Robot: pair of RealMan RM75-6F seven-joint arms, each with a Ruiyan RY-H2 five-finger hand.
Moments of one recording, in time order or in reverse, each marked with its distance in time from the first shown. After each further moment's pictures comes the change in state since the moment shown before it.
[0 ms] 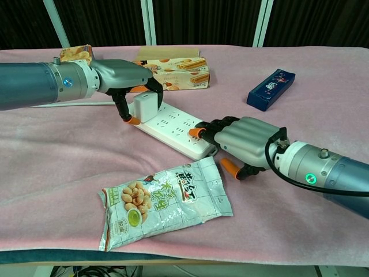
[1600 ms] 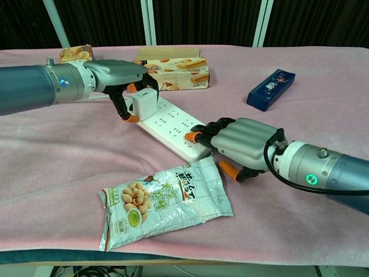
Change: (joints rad) left arm 0.019 -0.010 0.034 -0.040 -0.079 0.111 -0.064; right arm 0.030 0.034 -0.022 -0.043 0.021 -0.053 -0.060
